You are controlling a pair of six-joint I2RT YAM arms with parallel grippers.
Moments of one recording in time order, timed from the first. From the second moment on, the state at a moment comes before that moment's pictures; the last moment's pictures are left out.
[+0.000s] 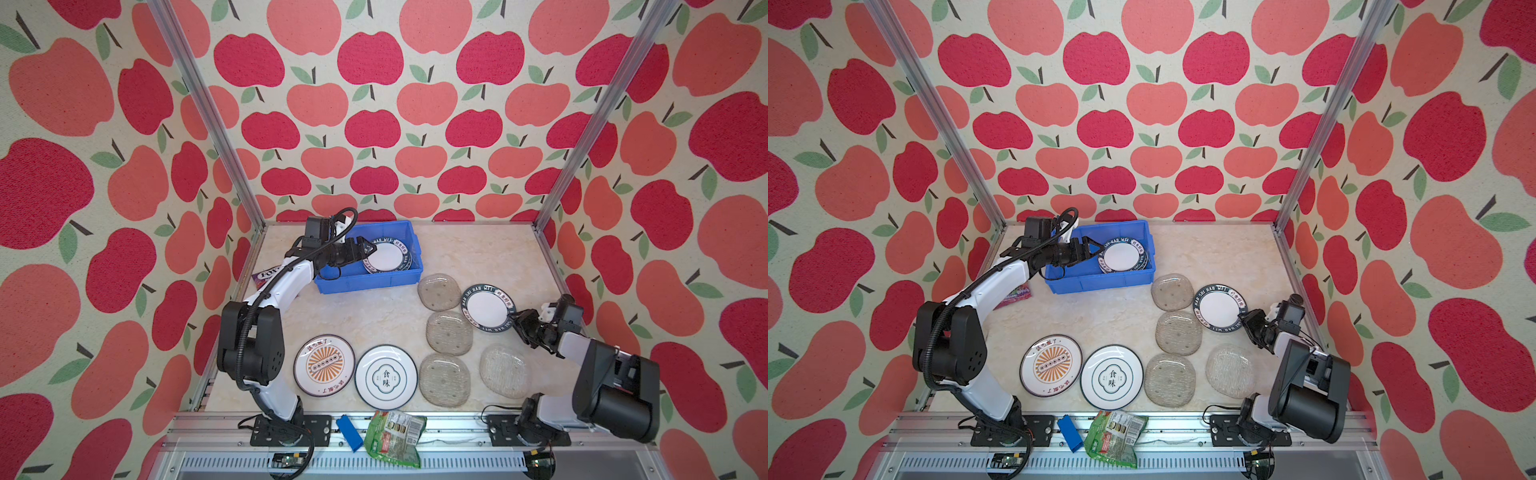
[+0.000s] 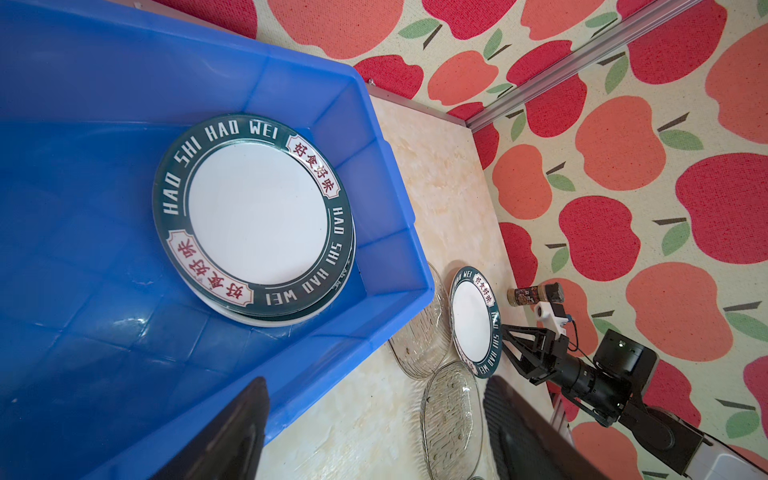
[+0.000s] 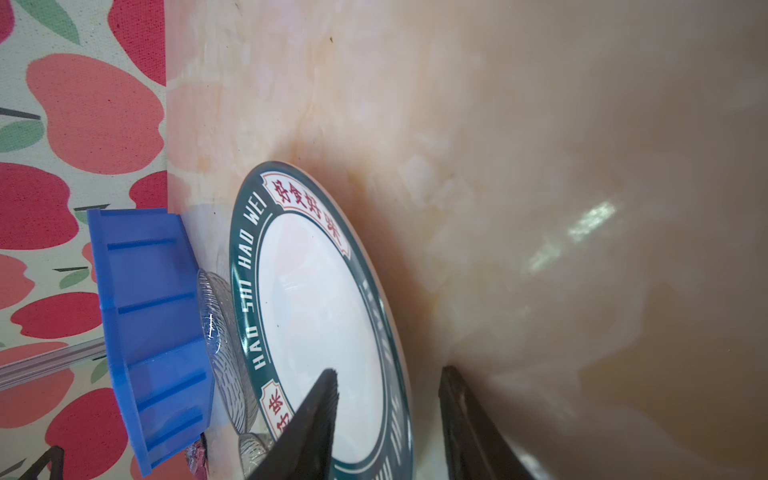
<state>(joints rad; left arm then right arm) -0.19 1.71 1.32 -0.29 0.66 -0.42 -0.34 1.40 0.43 0.03 -0.57 0.66</state>
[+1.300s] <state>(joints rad) -0.19 1.73 1.32 -0.29 0.65 -0.43 -0.34 1.00 0.44 -0.29 -0.41 0.63</state>
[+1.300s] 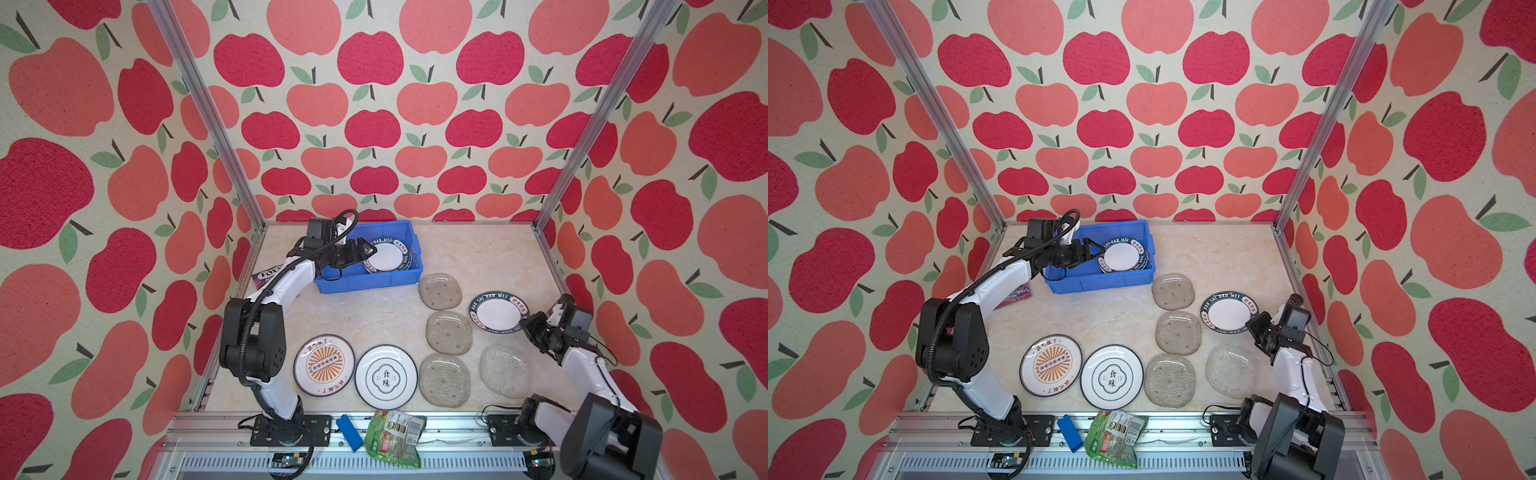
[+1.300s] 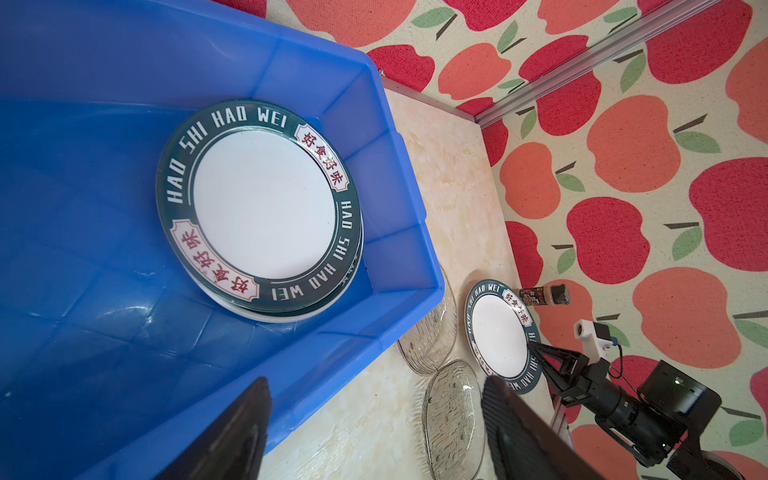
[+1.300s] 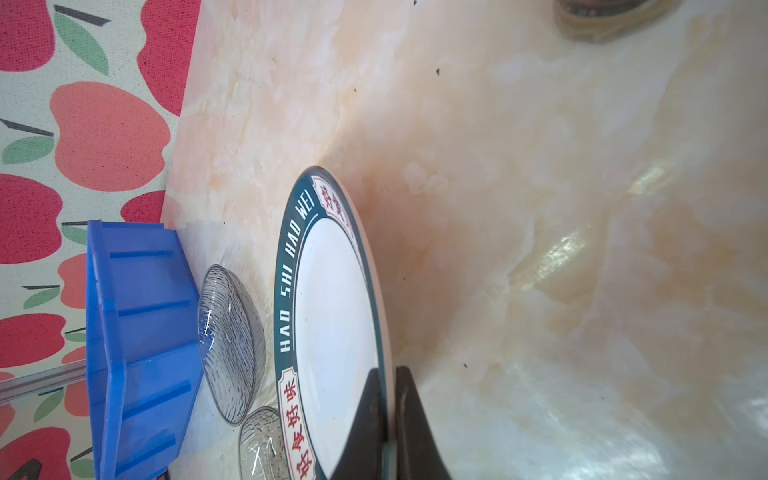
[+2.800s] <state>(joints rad) -0.16 1.67 1.15 0.09 0.86 -0.81 0.48 1.70 1.25 0.09 -0.55 0.83</state>
